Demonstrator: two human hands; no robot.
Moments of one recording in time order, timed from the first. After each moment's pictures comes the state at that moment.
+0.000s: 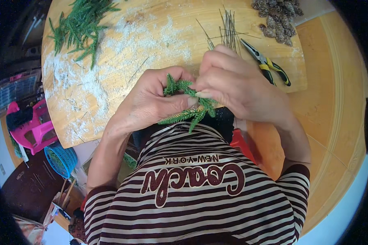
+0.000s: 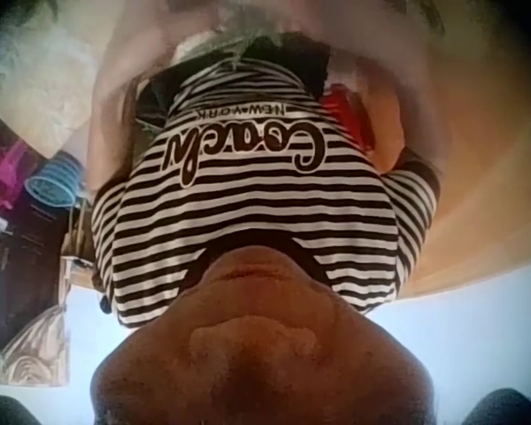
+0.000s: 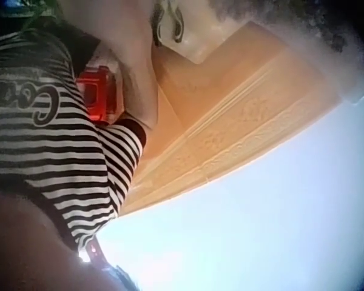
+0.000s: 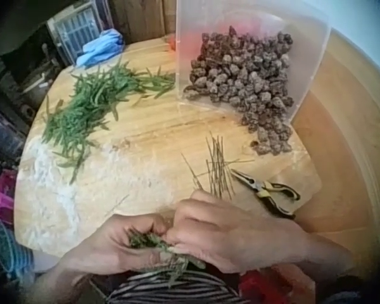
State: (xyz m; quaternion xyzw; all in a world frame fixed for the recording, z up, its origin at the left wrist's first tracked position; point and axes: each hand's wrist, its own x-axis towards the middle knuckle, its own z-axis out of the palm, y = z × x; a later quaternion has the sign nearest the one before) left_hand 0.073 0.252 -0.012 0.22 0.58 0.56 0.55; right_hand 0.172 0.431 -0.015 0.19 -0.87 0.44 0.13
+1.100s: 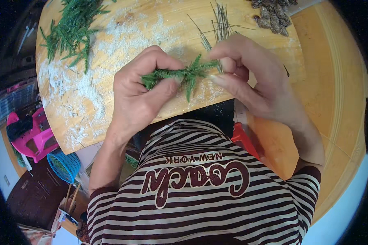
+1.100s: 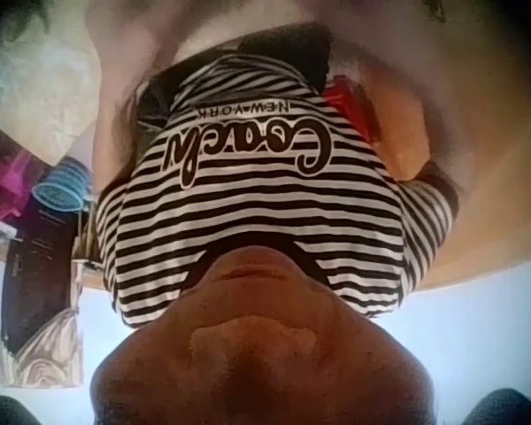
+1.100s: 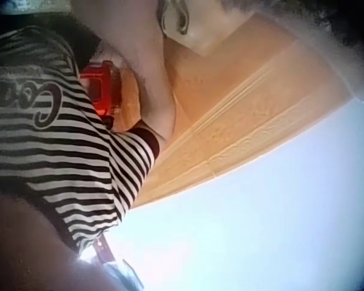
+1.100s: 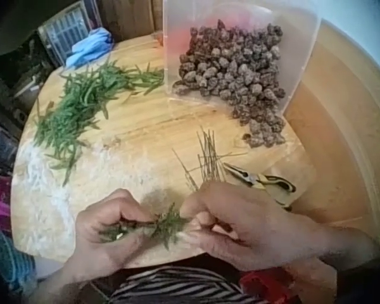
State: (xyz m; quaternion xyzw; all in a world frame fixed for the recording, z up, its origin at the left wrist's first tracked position) left_hand 0.066 0.255 -0.019 0.40 0.67 0.57 0.27; right_hand 0.190 0.435 0.005 0.03 -0.86 0.50 0.10
